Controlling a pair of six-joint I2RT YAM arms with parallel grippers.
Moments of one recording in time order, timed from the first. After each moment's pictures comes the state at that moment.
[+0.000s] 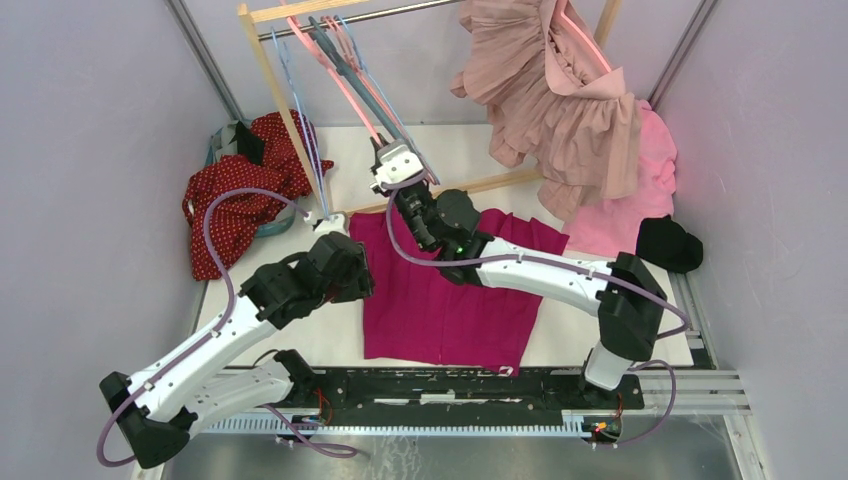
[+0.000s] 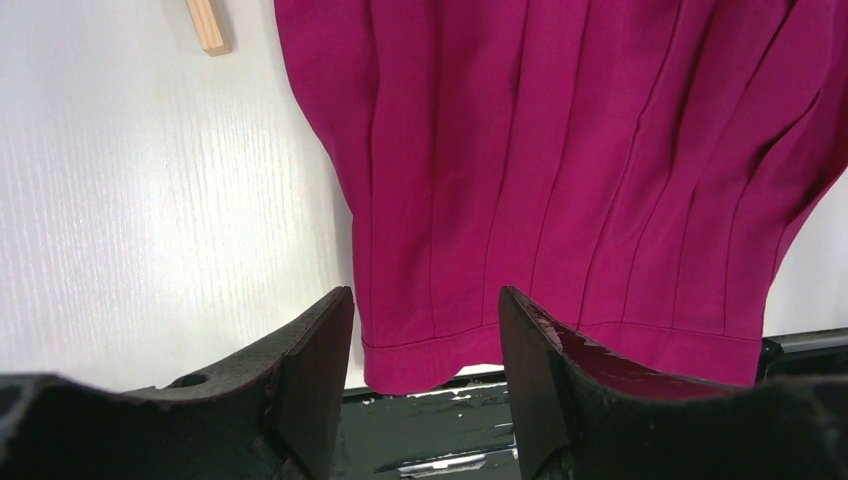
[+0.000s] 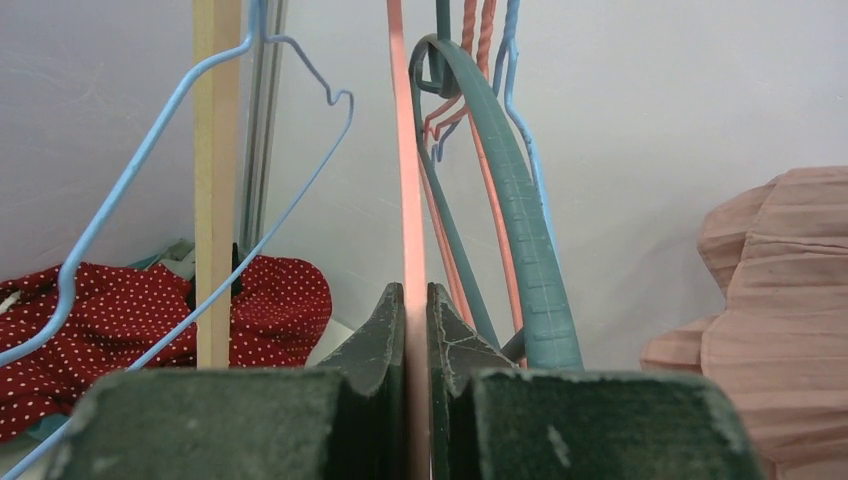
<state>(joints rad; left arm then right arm) -0.79 0.88 0.91 -0.94 -0.34 -0.78 1.08 1.71 1.36 0.86 0.47 -0.53</state>
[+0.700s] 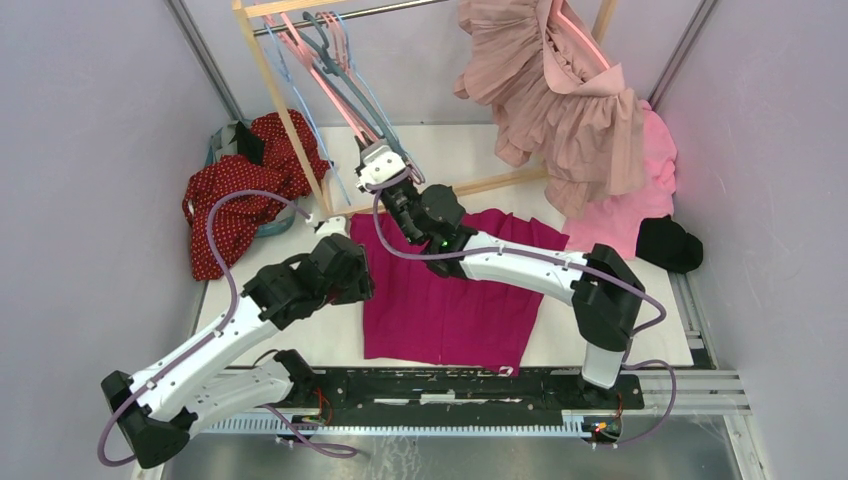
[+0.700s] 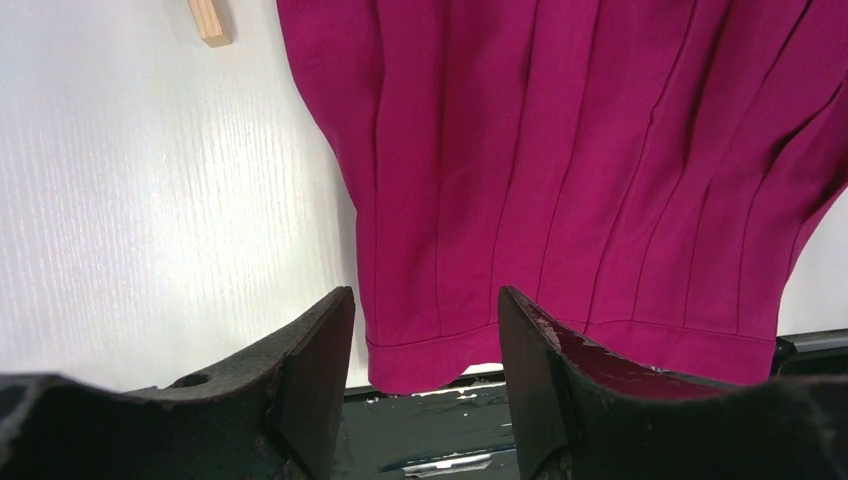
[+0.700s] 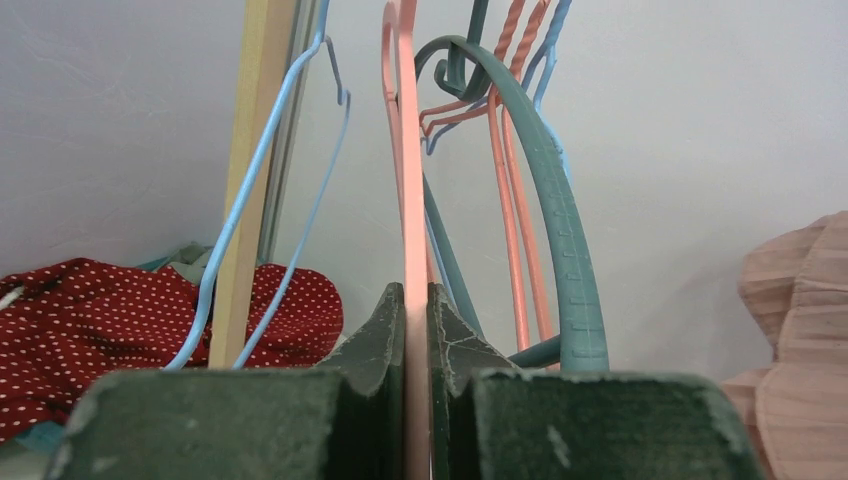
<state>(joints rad) -0.79 0.88 0.89 -0.93 -0.33 -0.78 1.06 1.80 1.43 0.88 0.38 -0.52</state>
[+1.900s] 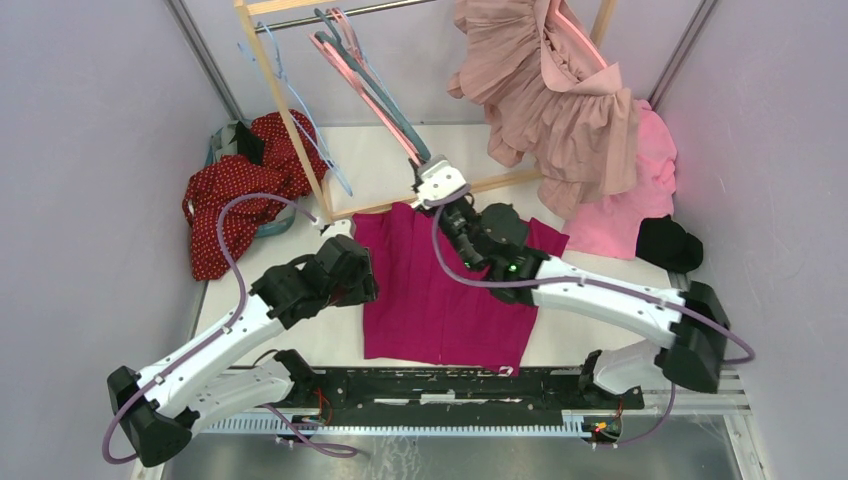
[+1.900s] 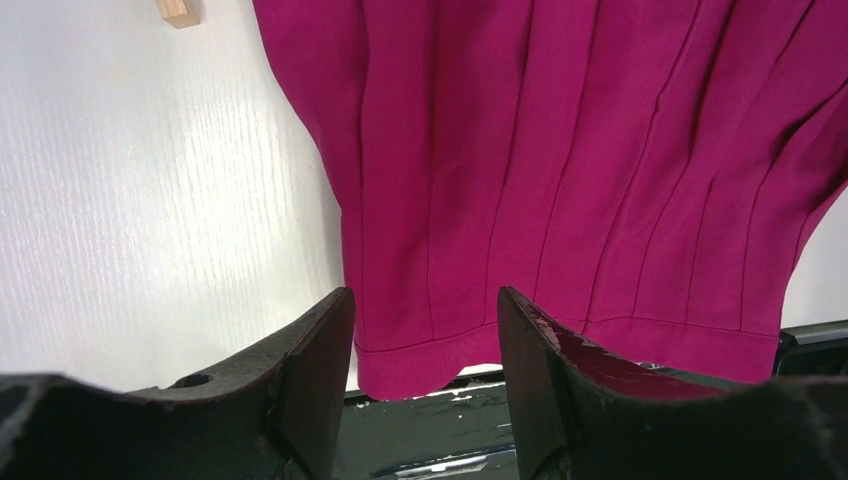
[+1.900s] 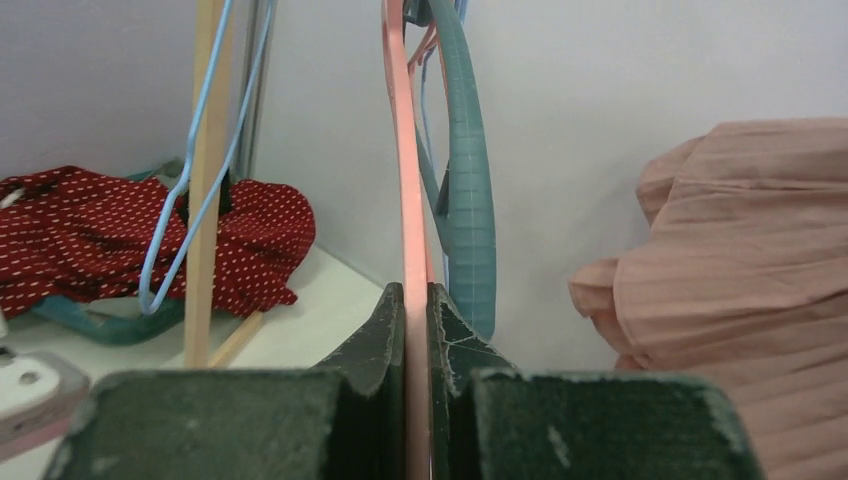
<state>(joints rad) -0.78 0.90 0.84 -0.88 -0.29 -0.78 1.08 1.45 1.15 0.68 0.47 -0.53</state>
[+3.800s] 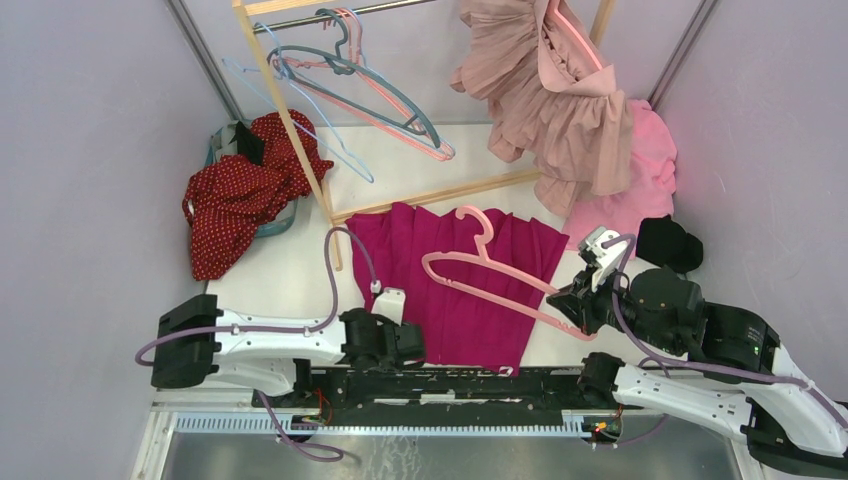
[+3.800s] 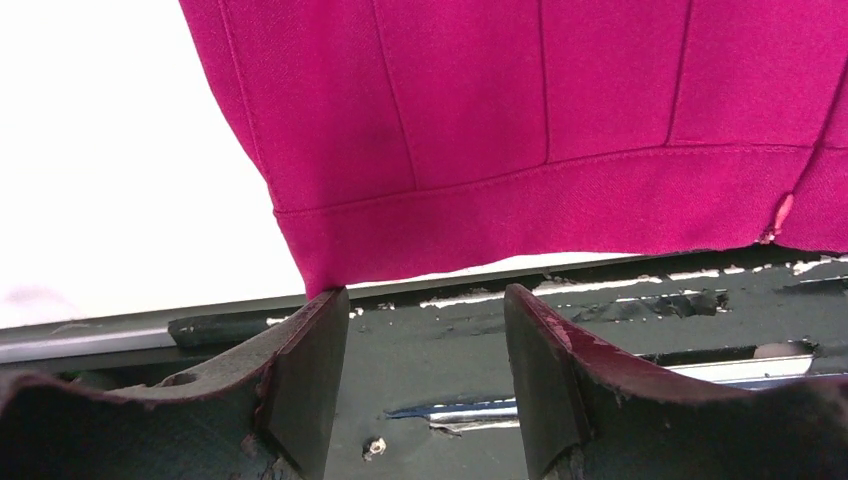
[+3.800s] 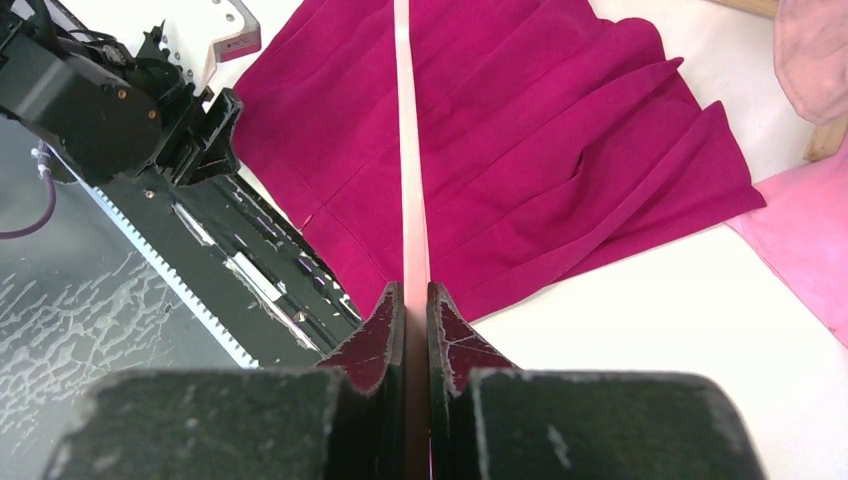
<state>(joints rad) -1.38 1.22 0.67 -0.90 -0.40 -1.20 1.08 0.55 1.13 -1.07 0.24 0.29</state>
